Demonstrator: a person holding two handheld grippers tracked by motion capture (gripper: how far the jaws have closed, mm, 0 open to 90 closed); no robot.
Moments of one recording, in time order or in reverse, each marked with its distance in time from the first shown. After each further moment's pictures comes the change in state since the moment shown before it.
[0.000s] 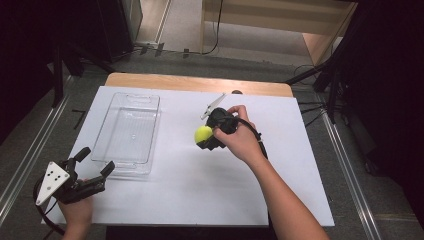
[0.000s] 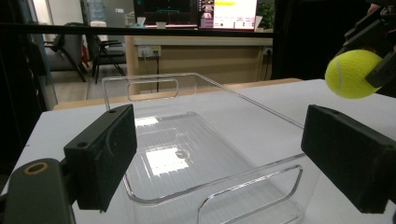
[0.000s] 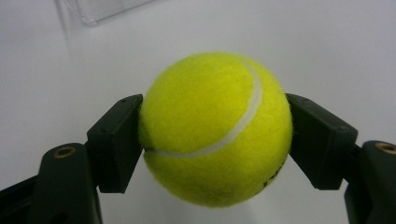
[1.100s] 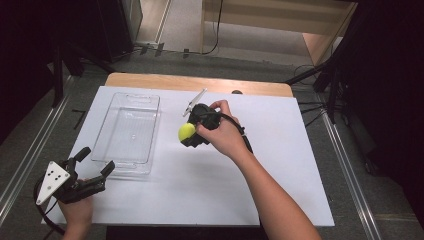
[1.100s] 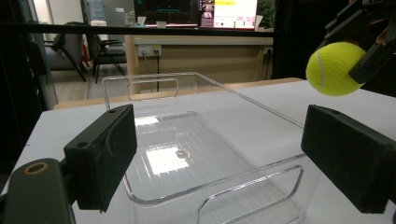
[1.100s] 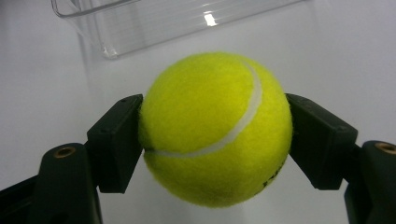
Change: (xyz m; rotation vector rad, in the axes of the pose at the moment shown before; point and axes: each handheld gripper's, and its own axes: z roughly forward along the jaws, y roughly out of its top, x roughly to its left) left arm 0.000 0.000 0.001 0.000 0.000 -0.003; right arm 0.013 0.042 0.014 -0.001 0.030 -0.064
